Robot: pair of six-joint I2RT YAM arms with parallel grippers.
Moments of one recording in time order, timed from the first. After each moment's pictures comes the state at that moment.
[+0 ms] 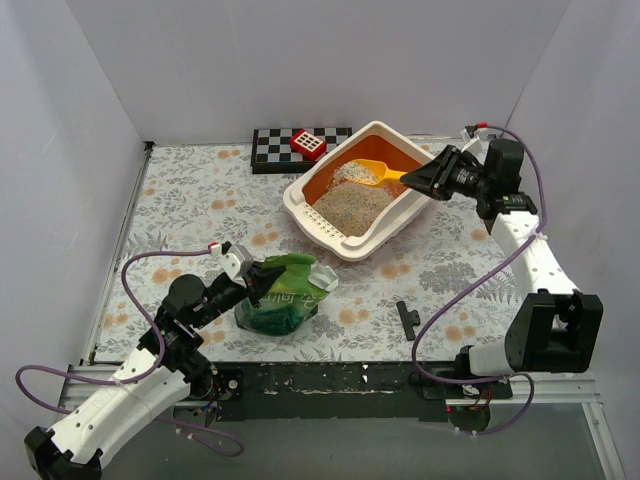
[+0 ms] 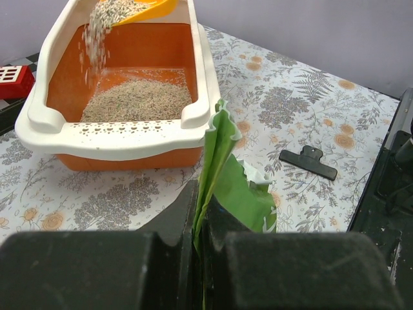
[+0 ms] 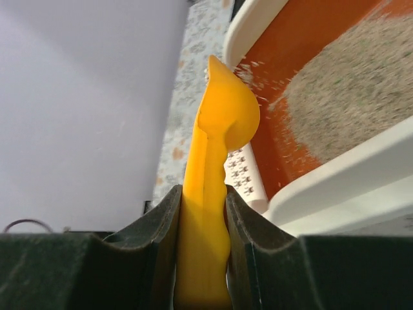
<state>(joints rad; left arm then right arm) -0.67 0.45 0.40 0.08 0.24 -0.06 0.01 1.36 1.07 -0.04 -0.89 0.85</state>
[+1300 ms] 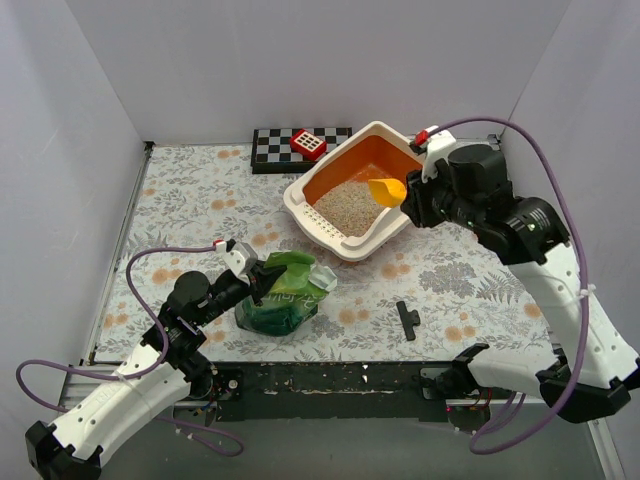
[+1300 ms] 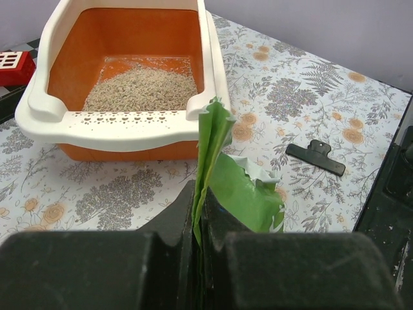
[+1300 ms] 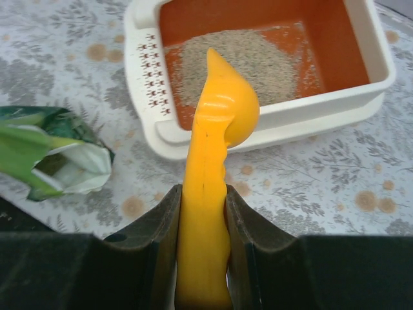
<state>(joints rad) -0.67 0.49 0.40 0.08 0.22 -0.06 0.62 1.19 1.61 -0.98 0.09 0.01</state>
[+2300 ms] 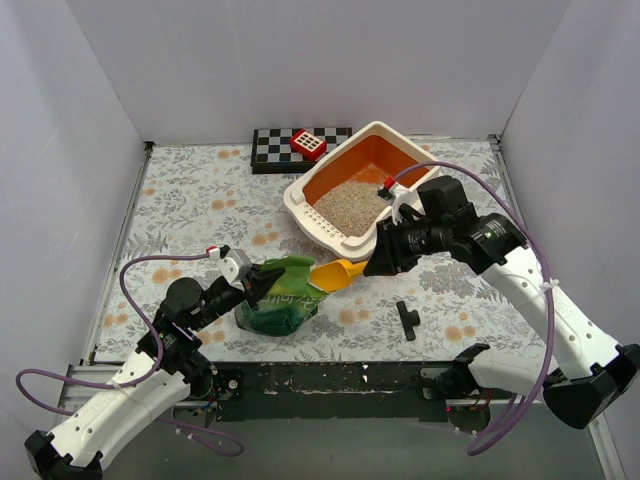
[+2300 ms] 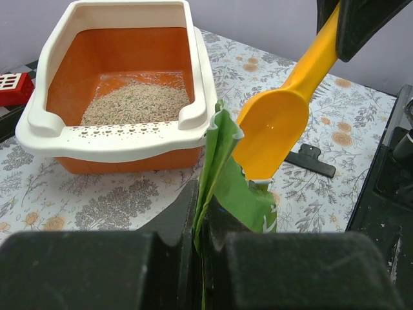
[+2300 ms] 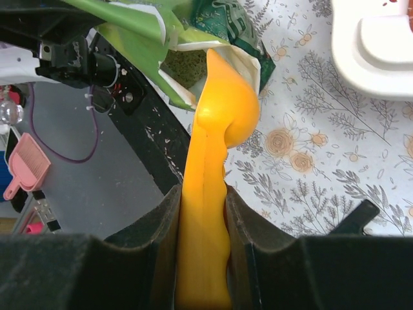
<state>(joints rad) -0.67 0.41 0.39 0.07 0.27 -0.05 0.62 1.11 1.26 -0.94 -0.56 0.21</state>
